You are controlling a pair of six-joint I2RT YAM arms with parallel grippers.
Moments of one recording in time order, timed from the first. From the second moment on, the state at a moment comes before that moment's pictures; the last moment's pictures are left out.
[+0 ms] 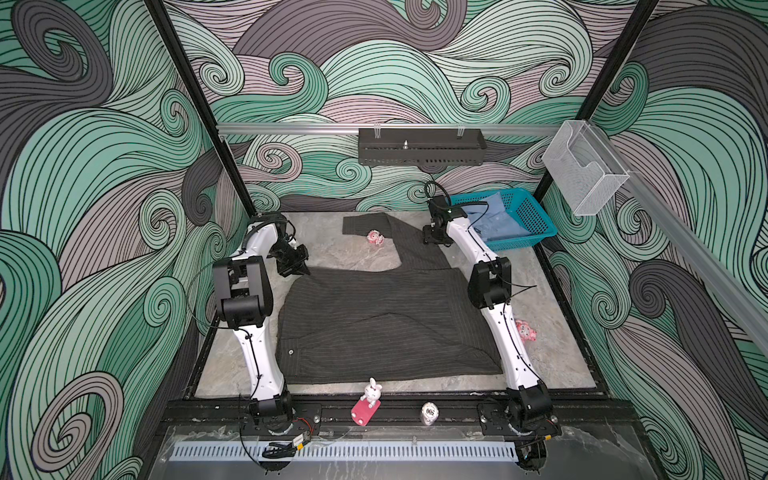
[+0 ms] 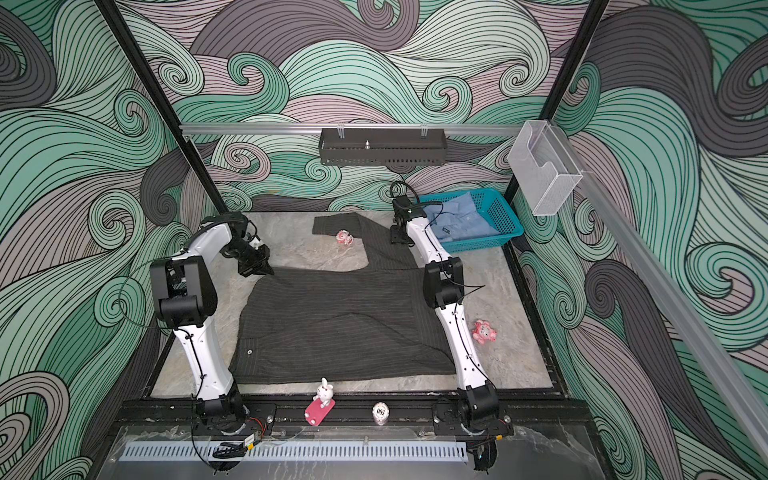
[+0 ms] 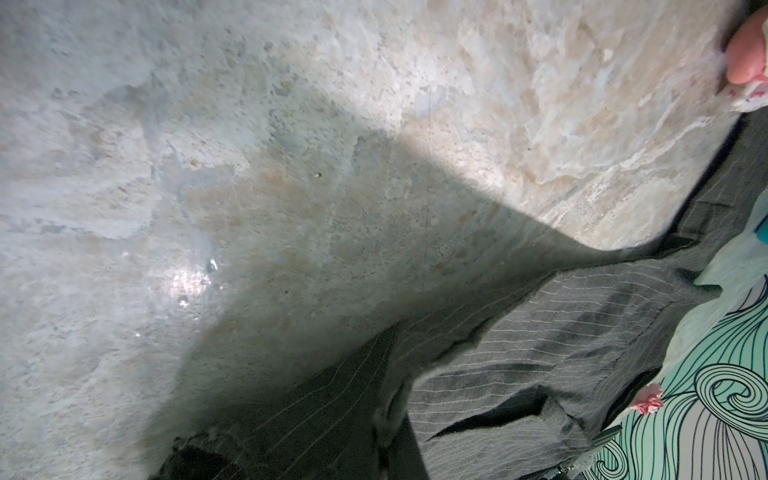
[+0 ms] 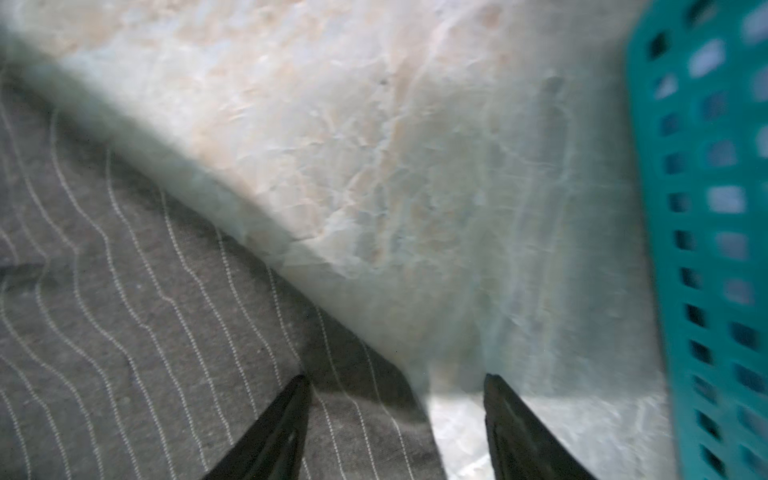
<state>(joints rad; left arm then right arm) 0.14 2.09 1.73 -1.20 0.38 -0.22 0.28 2.78 2.69 -1.04 0.09 0.22</state>
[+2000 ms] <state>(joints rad) 0.13 1.83 1.48 -1.08 0.35 -0.22 0.41 1.46 1.28 -0.71 0.02 0.23</state>
